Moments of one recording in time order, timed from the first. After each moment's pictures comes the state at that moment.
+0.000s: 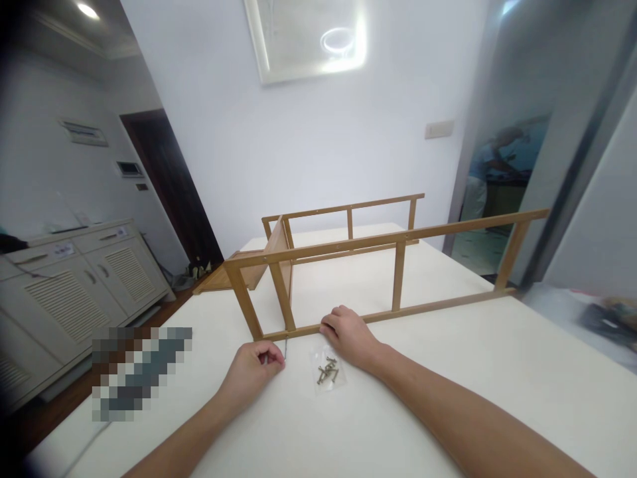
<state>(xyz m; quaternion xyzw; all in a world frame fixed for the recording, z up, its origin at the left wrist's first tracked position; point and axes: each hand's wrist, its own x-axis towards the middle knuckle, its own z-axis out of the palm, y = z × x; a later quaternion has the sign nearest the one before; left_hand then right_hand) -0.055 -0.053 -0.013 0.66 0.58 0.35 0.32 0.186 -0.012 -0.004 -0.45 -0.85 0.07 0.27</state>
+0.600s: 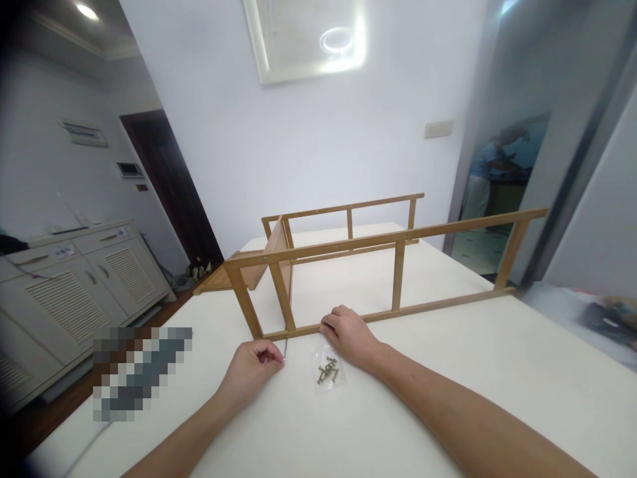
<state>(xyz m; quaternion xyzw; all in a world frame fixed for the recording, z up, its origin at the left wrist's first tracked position) -0.058 -0.050 -0.017 0.64 0.57 0.37 0.34 0.186 -0.011 -0.005 -0.45 -0.85 0.07 0.27</state>
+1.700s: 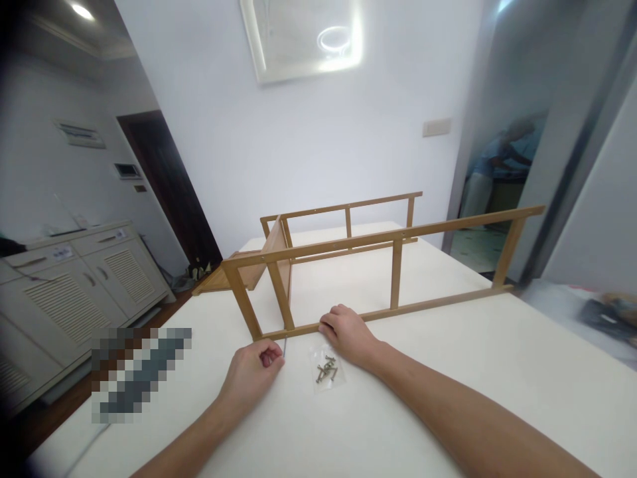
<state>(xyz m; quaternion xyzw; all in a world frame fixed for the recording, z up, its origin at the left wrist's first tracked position) -0.051 -0.060 -0.010 0.69 0.61 0.34 0.19 0.187 -0.011 -0.005 -0.44 -0.85 0.07 0.27</state>
